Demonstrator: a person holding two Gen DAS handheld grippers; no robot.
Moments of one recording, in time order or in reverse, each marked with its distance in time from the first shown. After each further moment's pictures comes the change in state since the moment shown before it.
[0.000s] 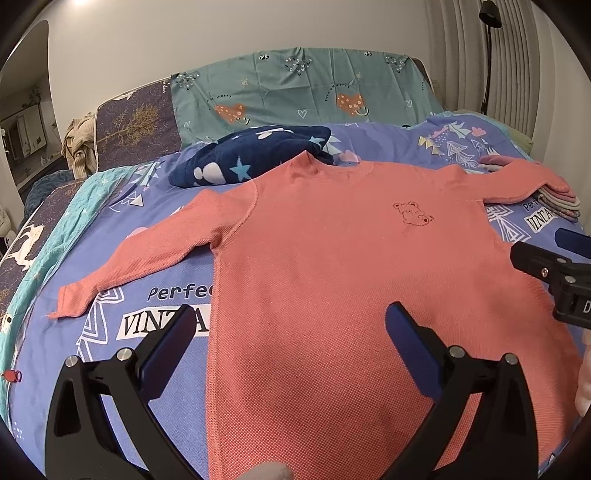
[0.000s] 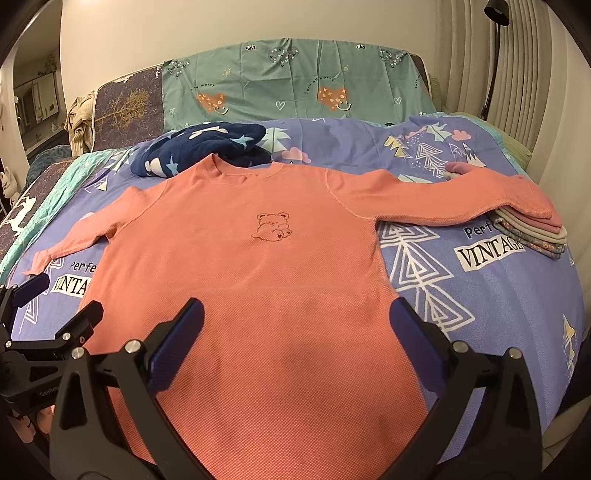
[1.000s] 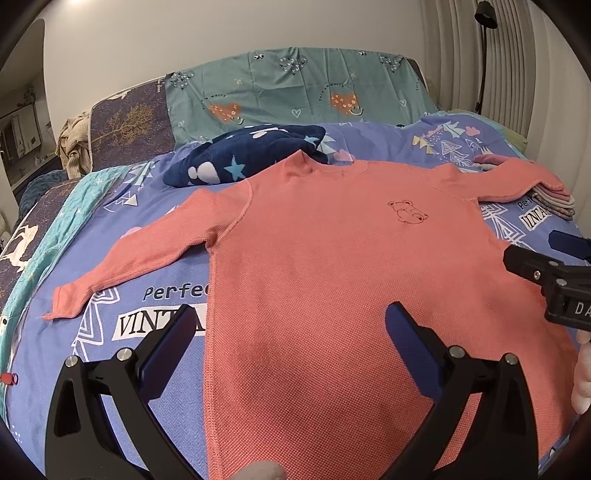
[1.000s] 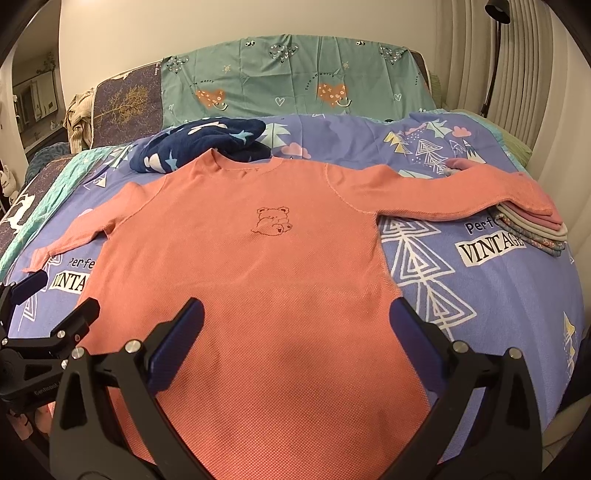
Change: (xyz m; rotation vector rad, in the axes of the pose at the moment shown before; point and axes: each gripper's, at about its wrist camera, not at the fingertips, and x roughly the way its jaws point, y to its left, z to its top) left arm -0.001 0.001 0.000 0.007 0.003 -0.035; right arm 0.002 0.001 -0.002 -0.005 0.018 -0.003
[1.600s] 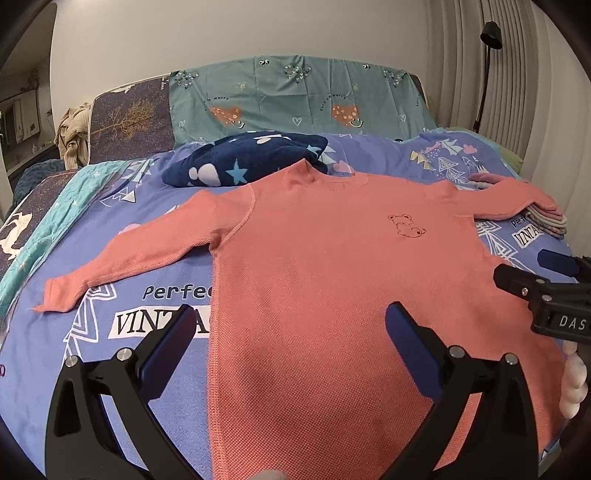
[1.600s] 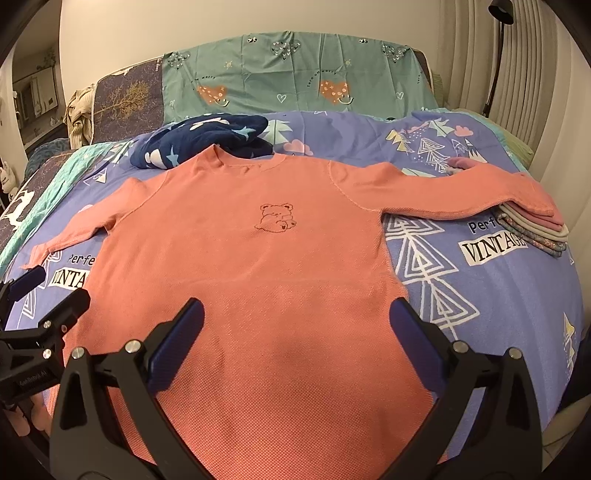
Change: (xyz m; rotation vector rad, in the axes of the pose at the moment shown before) left arm -0.003 0.018 -0.001 -0.060 -0.035 -0.041; right arm 0.005 0.007 0.000 -0.014 0.017 -0.002
